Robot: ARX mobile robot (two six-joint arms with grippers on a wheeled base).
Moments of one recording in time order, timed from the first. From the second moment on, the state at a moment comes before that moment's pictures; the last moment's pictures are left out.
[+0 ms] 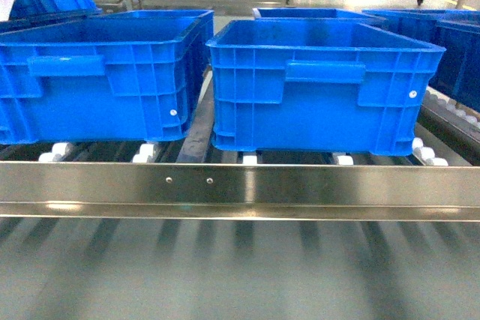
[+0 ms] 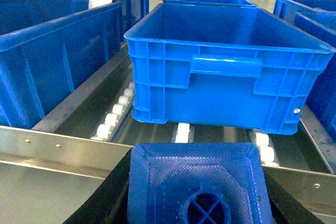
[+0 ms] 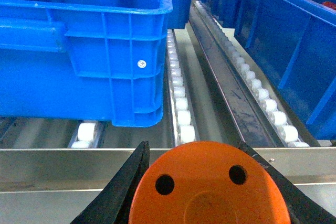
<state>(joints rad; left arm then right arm) 0.20 1.02 0.32 0.53 0.04 0.03 0.05 1.47 0.42 0.81 0.13 -0.05</state>
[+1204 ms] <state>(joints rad) 0.20 1.02 0.32 0.53 0.04 0.03 0.05 1.47 0.42 0.81 0.13 -0.05</state>
